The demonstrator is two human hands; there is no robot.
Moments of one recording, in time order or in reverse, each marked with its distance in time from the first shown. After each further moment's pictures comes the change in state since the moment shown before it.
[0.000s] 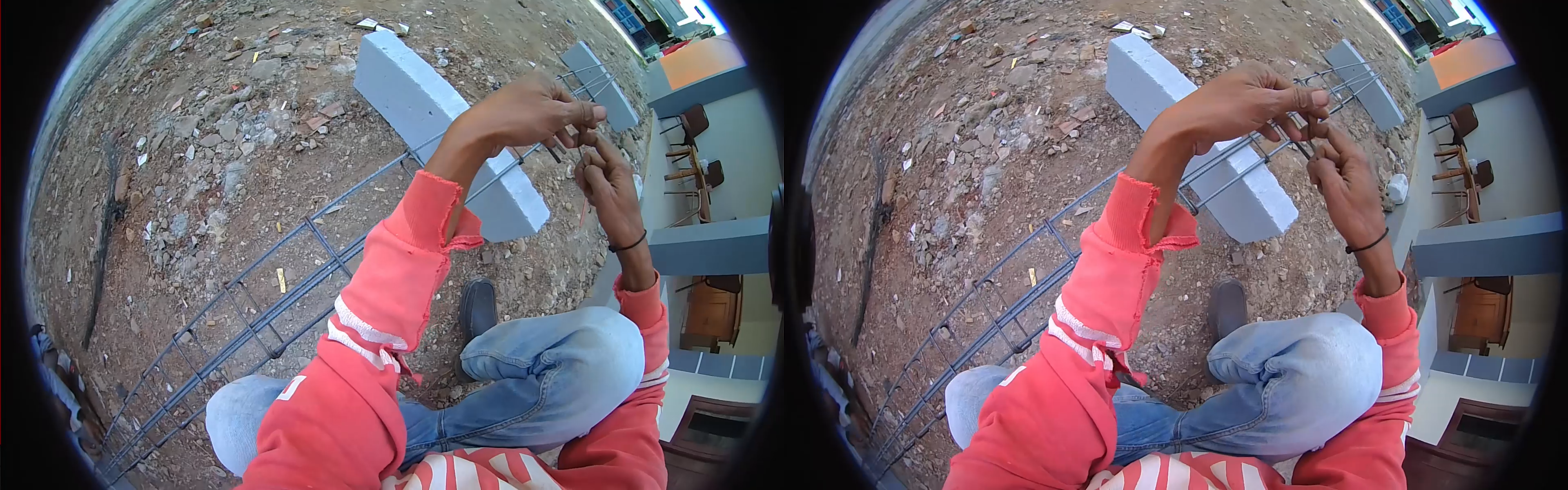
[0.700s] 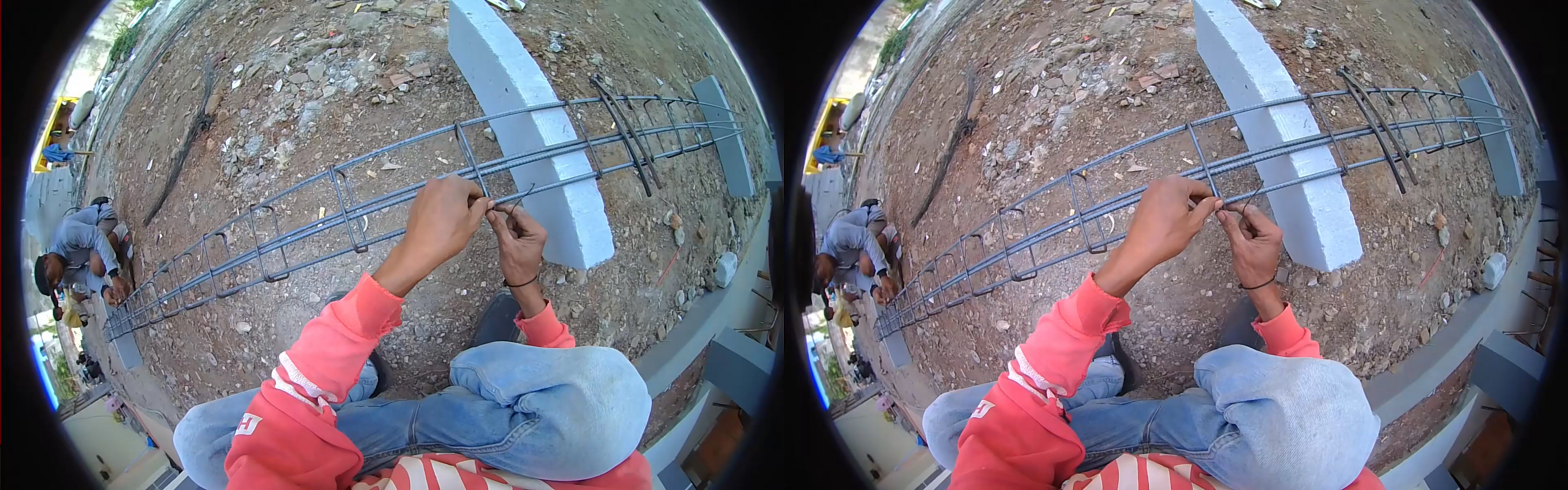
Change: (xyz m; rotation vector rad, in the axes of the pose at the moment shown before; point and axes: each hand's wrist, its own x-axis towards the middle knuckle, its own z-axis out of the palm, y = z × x) left_hand -0.132 -0.117 0.046 0.961 0.622 -0.643; right_hand -0.044 0.180 0.194 0.603 -0.070 0.015
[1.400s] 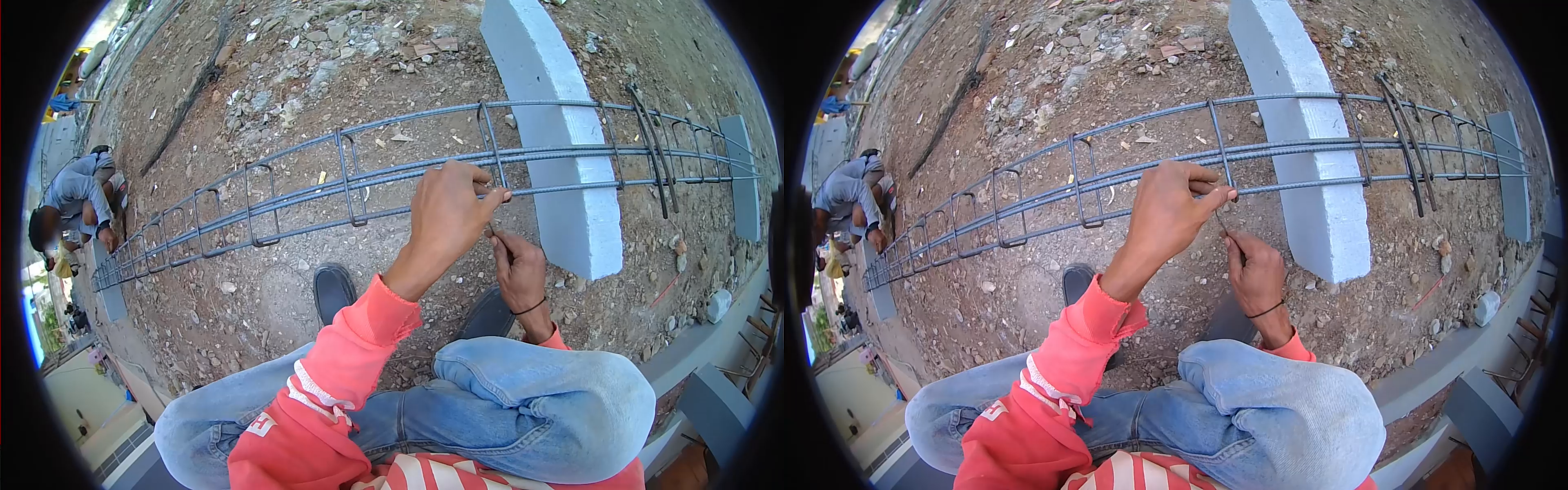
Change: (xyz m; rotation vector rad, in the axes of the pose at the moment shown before) left_hand -0.015 0.004 0.017 -0.189 0.251 -0.223; right_hand -0.028 -0.009 -0.030 -0.566 -0.372 -0.075
